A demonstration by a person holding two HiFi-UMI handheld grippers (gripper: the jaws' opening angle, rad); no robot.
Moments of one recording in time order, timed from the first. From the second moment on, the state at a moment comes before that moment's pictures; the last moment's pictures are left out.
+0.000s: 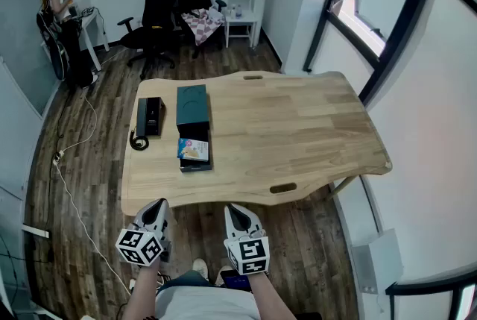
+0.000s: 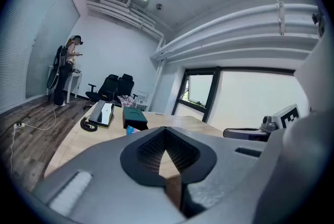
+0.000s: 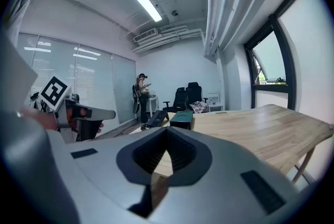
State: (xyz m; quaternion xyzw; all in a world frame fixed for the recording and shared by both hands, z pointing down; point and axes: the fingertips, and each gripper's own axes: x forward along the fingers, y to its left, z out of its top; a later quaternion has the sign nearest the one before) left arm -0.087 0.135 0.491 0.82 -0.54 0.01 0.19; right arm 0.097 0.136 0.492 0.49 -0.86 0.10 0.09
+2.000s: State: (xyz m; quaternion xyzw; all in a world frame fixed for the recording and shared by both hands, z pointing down) left arm -0.137 -0.129 0.509 0.83 -0.52 -0.01 0.21; right arm 0.048 -0.108 0.507 0.51 -0.85 0.12 0.07
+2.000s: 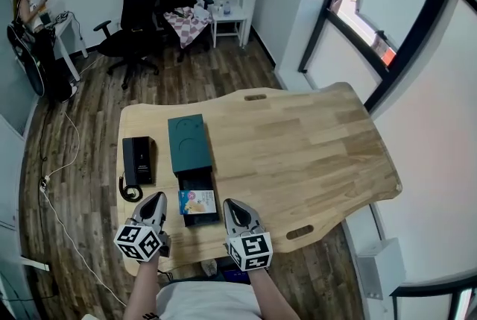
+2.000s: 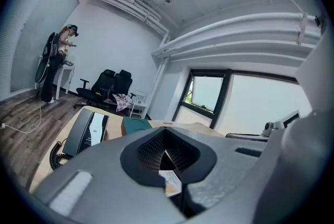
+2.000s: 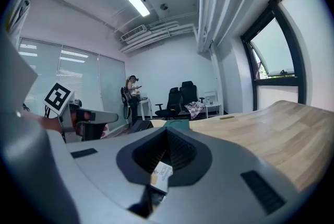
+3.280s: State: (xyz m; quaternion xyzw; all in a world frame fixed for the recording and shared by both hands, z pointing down) left arm -0.130 -0.128 0.628 0.79 -0.51 0.05 0.33; right arm 0.035 -0.119 0.608 0.46 -0.85 0.20 0.14
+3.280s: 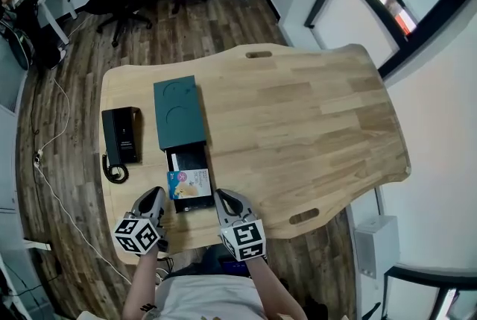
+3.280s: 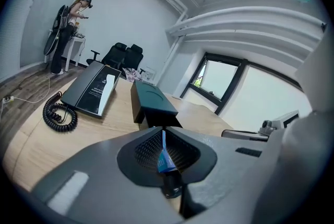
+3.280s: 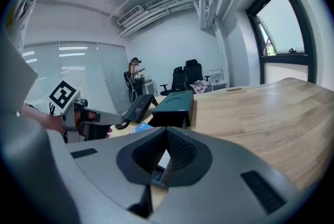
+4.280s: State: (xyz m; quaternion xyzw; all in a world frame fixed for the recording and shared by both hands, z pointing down) left arm -0.106 -0.149 0.681 0.77 -0.45 0.05 0.46; right arm 0.033 -0.152 0.643 0.44 -0.85 0.22 0.18
